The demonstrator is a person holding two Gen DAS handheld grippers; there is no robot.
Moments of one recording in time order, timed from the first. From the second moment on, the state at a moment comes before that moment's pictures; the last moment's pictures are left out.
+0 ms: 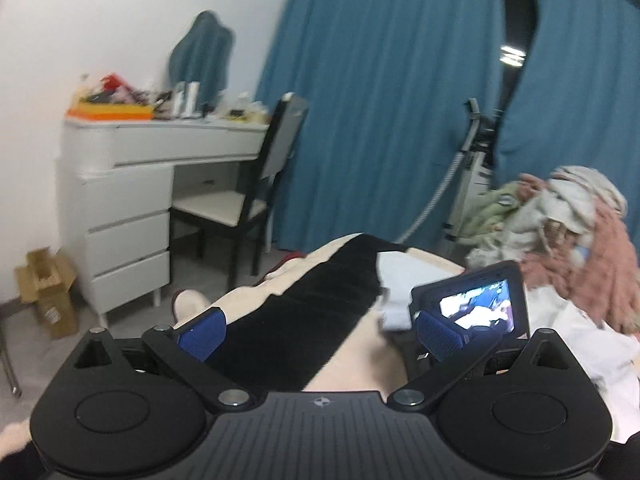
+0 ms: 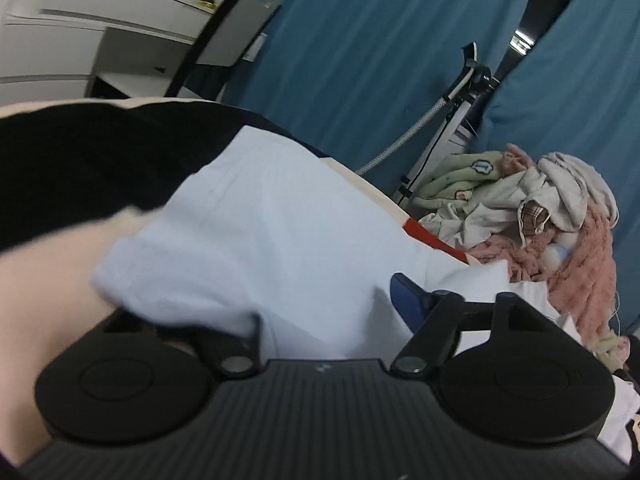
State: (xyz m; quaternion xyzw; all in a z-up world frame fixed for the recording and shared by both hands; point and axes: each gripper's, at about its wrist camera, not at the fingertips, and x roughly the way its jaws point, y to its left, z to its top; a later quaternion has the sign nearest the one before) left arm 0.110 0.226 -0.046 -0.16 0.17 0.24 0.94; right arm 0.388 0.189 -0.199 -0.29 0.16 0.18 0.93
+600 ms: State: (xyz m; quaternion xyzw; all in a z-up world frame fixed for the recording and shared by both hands) left arm 0.123 0.174 -0.061 -0.13 0.21 0.17 0.95; right arm 0.447 -0.086 -0.093 0.01 0.12 -0.04 0.99
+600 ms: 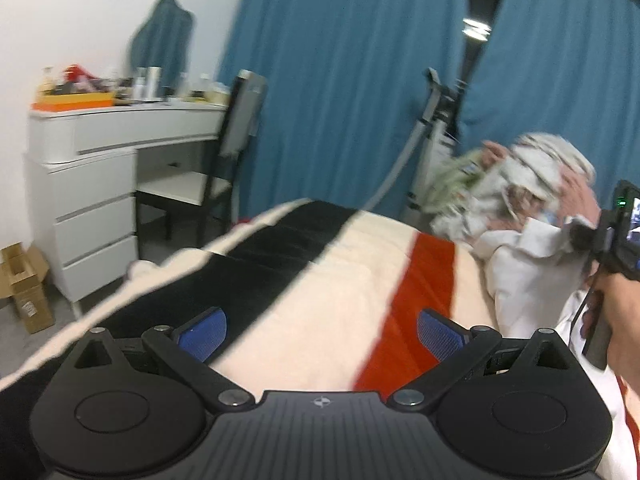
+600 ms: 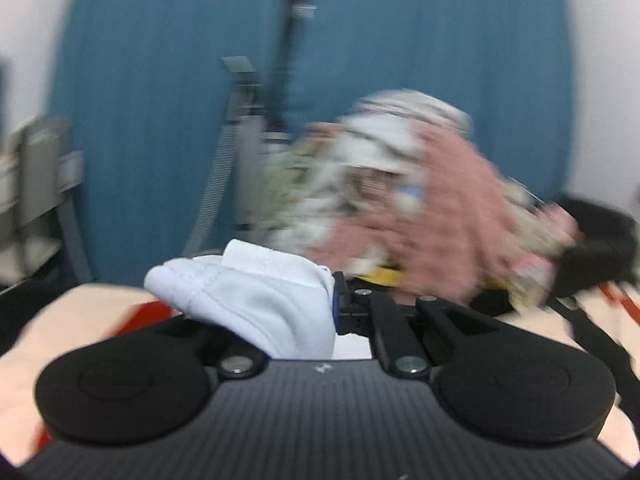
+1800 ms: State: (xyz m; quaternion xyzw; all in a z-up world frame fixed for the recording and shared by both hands) left arm 0.113 0.117 -0.085 -0.12 0.30 0.03 0.95; right arm 0.066 -0.248 -0.094 0.11 0.22 0.04 0.97
